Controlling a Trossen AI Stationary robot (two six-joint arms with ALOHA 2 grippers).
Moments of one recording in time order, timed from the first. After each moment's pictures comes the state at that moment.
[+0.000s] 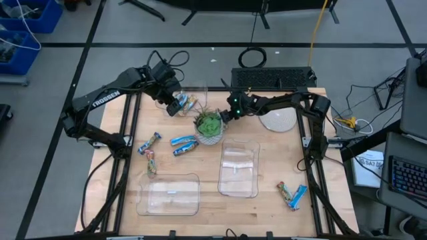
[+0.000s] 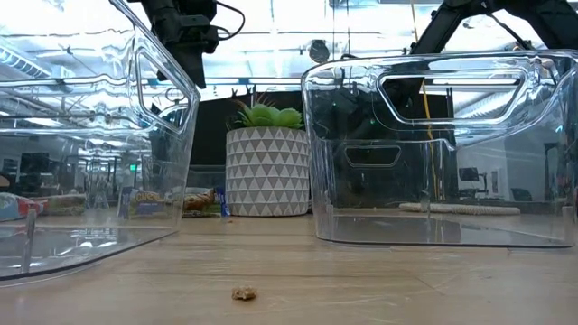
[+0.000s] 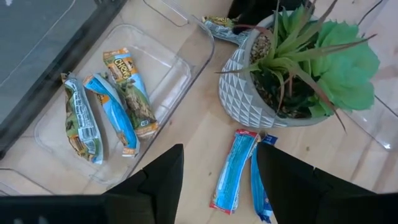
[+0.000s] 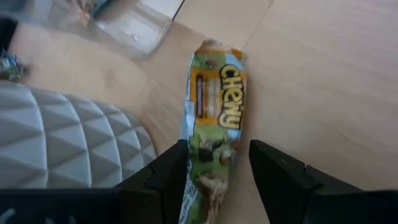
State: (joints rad) left arm 0.61 1.39 1.40 -1.09 0.18 -0.04; right arm -0.51 1.95 1.03 0.08 -0.26 0.62
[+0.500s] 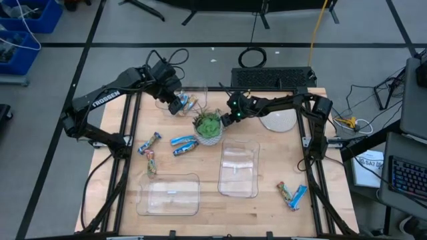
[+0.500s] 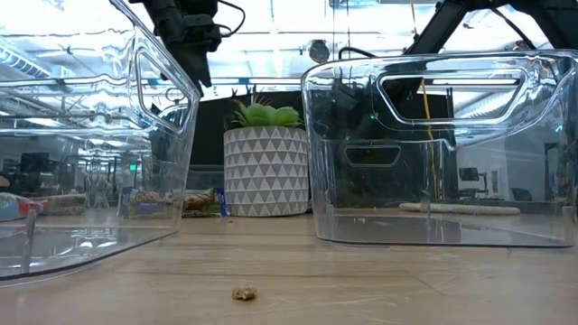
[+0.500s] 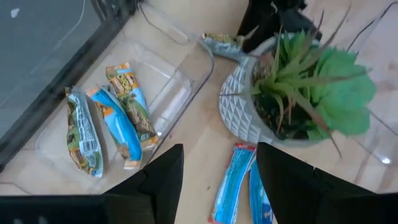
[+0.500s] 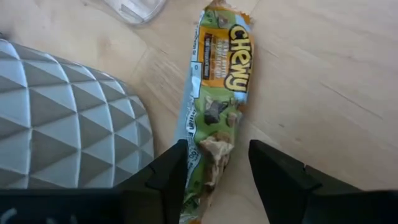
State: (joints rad) left arm 0.61 1.39 1.40 -1.04 0.18 -0.06; right arm -0.47 1.92 1.03 -0.02 -0.22 0.58
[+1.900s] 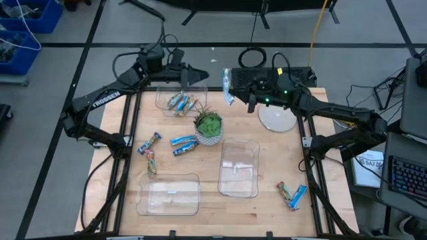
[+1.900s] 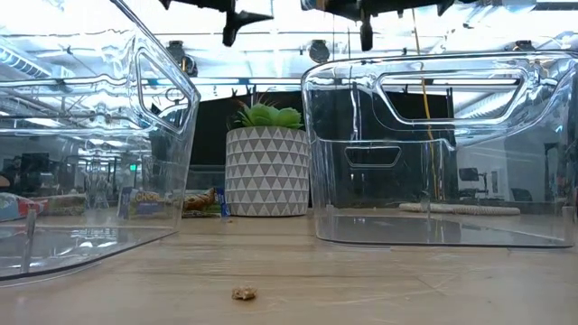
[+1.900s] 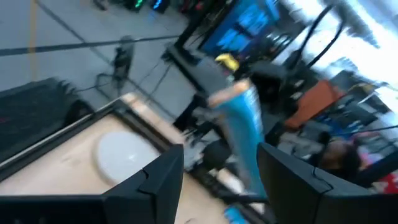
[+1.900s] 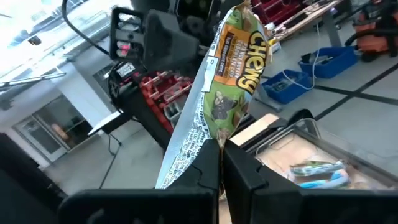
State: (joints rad) left arm 0.59 1.39 1.40 -0.12 0.51 -0.62; right arm -0.37 1.22 1.03 0.21 -0.17 0.55
